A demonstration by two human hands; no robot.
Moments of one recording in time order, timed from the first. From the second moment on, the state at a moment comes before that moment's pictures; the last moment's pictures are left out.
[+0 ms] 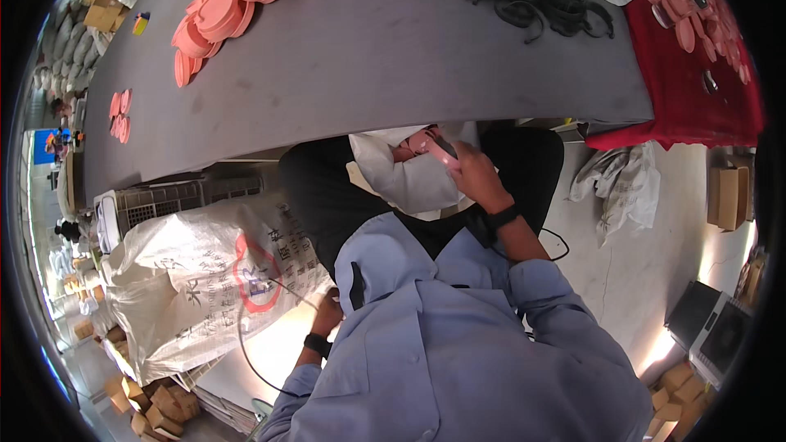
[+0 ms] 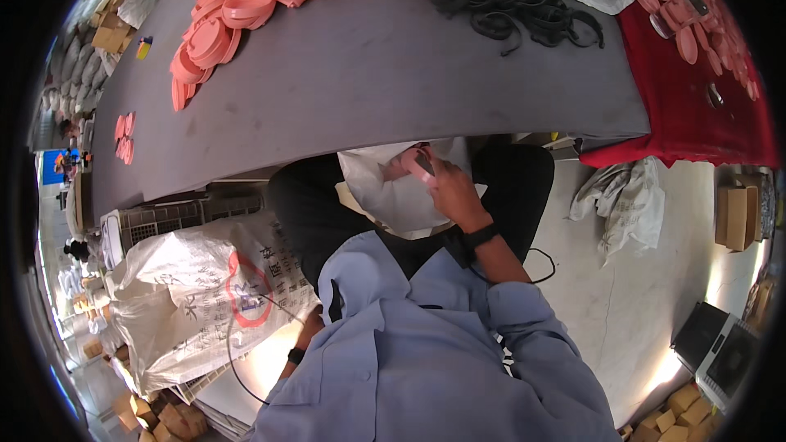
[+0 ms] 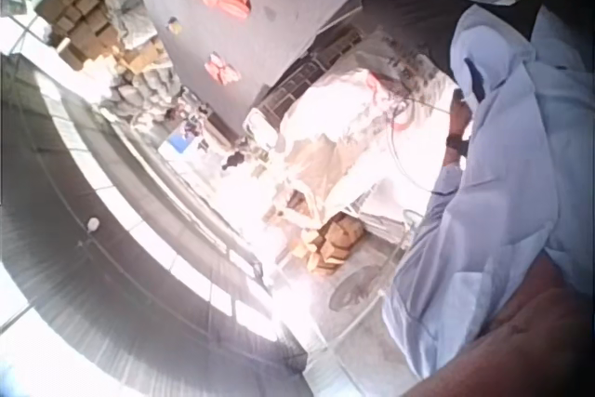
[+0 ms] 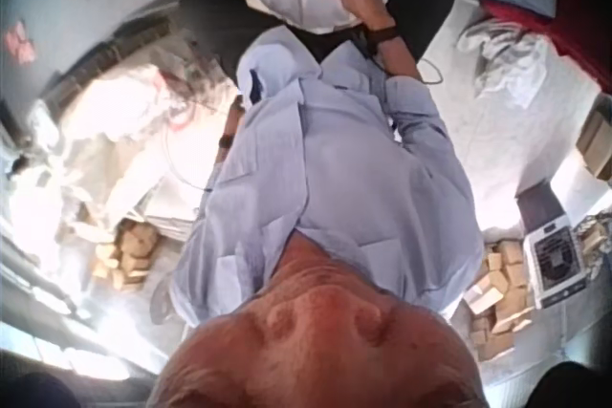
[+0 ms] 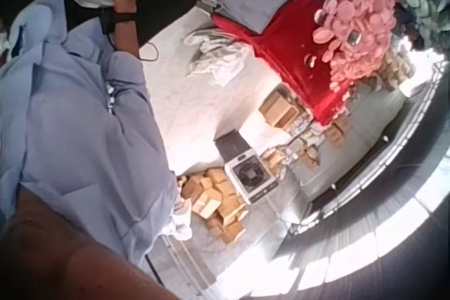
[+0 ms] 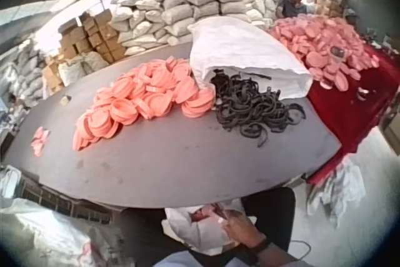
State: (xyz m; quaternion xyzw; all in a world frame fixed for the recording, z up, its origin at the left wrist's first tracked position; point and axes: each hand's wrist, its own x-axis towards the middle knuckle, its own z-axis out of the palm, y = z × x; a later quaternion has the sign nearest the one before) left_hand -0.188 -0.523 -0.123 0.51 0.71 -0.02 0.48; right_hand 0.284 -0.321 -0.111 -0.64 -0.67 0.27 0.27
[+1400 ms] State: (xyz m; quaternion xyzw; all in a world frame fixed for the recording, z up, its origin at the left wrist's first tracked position) left_hand -0.183 -0.481 -0.067 0.43 0.36 -0.34 0.75; right_hand 0.376 -0.677 -0.188 -0.60 -0.17 0.78 -0.03
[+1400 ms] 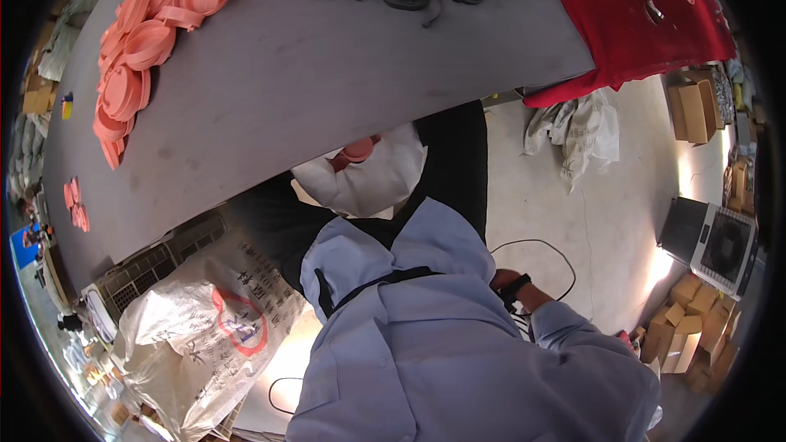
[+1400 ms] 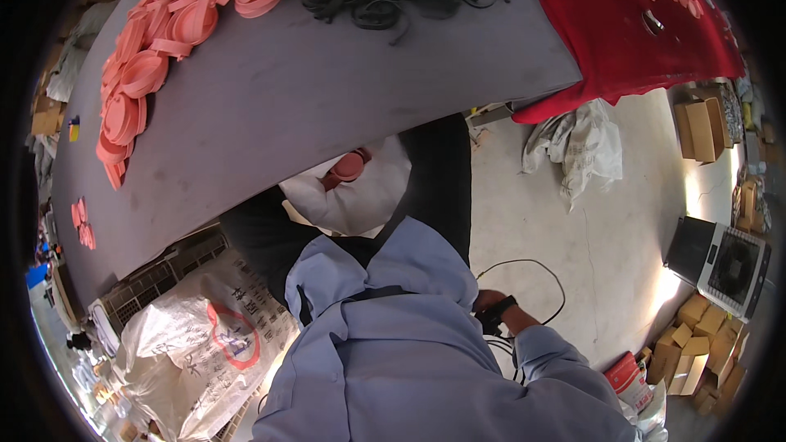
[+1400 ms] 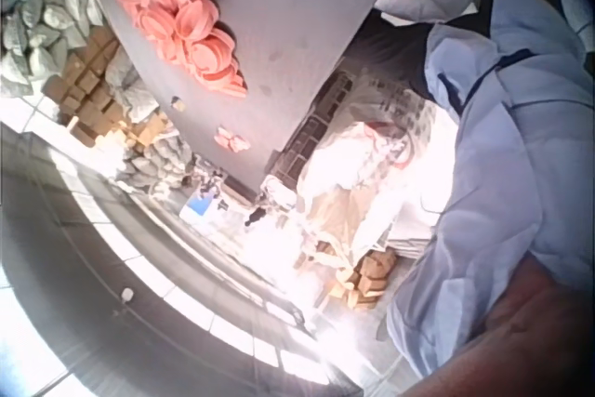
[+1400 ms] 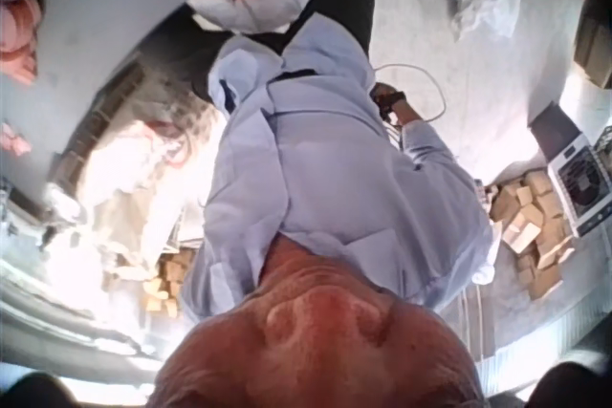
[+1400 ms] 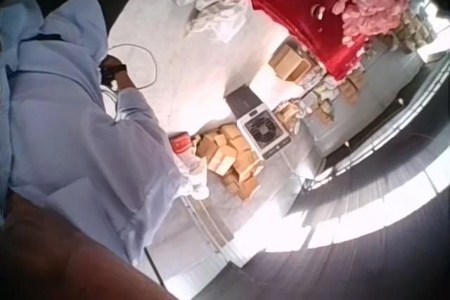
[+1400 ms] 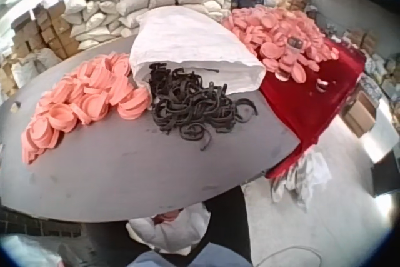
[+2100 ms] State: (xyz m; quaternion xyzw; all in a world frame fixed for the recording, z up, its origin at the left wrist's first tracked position) left_hand -0.166 -0.412 -0.011 0.59 0.24 -0.41 0.65; right_hand 0.418 -0.567 -0.117 -0.53 -0.45 0.70 -0.15
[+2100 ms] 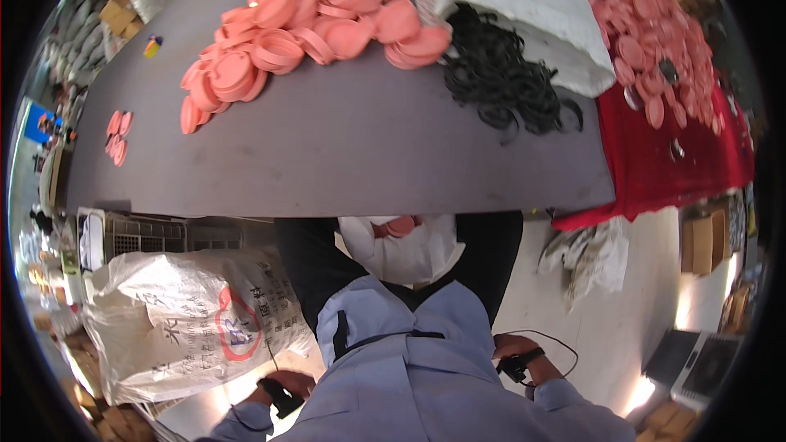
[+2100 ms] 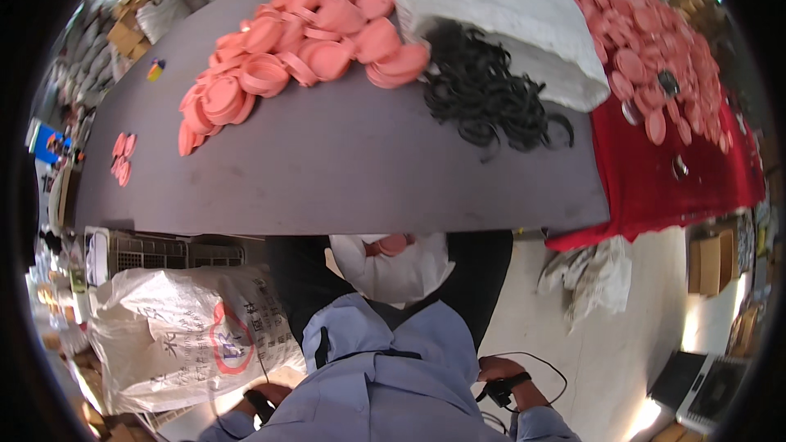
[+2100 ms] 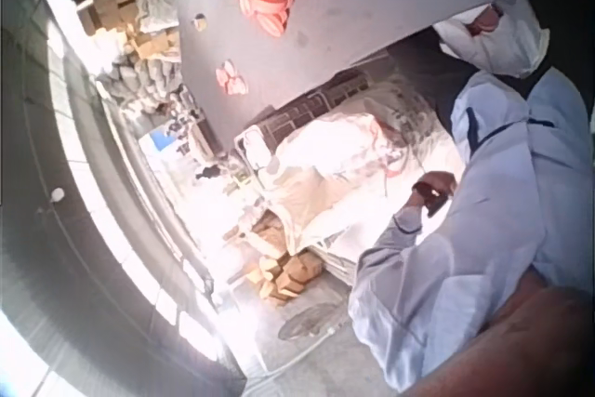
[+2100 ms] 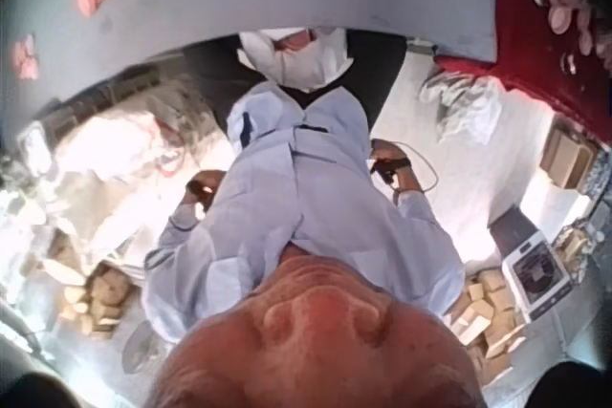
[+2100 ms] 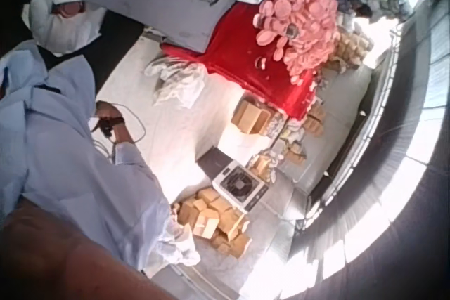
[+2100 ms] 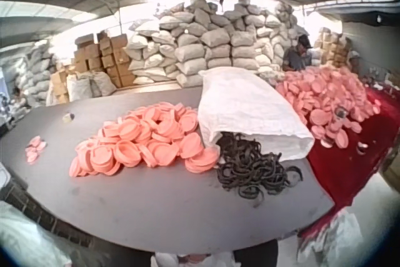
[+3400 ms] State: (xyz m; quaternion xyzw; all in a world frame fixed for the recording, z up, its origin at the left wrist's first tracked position) left_hand -0.246 0.184 0.023 0.56 0.59 0.44 0.39; right_hand 0.219 -0.026 0.067 -0.56 -0.70 0.14 0.41
